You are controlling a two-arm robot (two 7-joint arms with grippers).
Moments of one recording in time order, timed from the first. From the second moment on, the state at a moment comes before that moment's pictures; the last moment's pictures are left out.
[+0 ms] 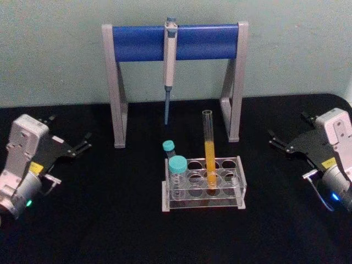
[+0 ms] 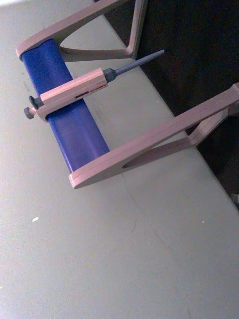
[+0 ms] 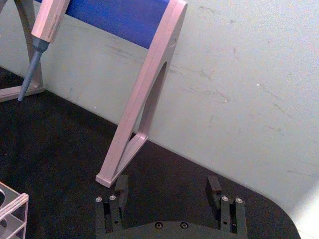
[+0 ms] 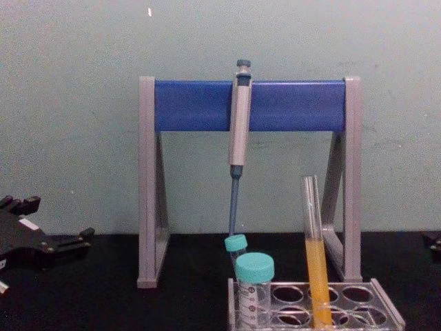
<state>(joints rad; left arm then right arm) -0.20 0.60 0.45 -1.41 -0.25 -0.12 0.03 0.20 0.60 -0.45 -1.41 0.25 -0.12 -0.03</state>
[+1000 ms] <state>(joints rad) -0.20 0.60 0.45 -1.41 -0.25 -0.12 0.03 0.20 0.60 -0.45 -1.41 0.25 -0.12 -0.03</state>
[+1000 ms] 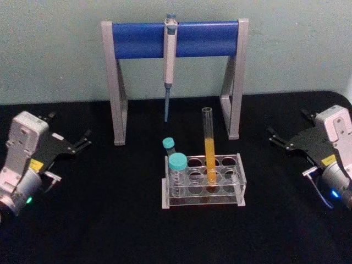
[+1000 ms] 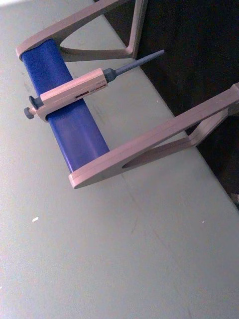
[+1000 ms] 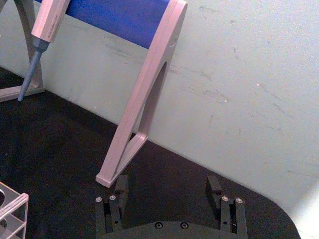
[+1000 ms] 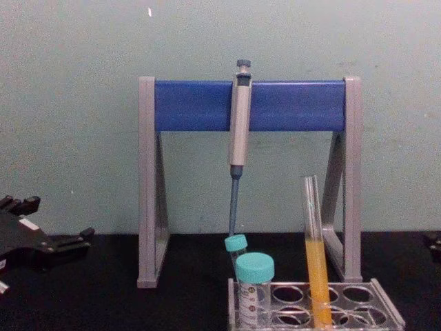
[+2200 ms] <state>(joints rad) -0.20 0.60 0.45 -1.41 -0.25 -0.12 0.03 0.20 0.60 -0.45 -1.41 0.25 -0.12 -0.03</state>
